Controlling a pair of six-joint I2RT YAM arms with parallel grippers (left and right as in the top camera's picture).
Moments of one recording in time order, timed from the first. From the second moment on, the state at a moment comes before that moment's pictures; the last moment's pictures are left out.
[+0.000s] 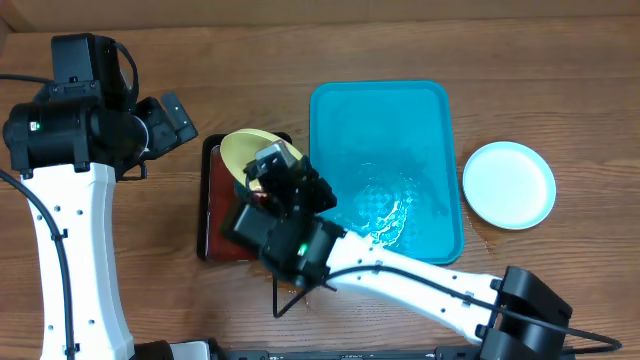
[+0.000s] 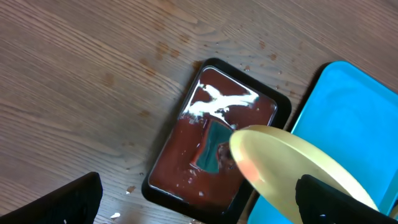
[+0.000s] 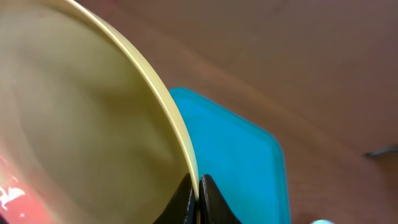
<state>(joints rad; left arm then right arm) 0.11 1.51 1.82 -1.44 0.00 -0.43 1.15 1.81 1.45 -0.63 1.09 0.35</state>
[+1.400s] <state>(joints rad) 0.11 1.51 1.82 -1.44 0.00 -0.43 1.22 1.81 1.45 -0.63 1.19 0.35</state>
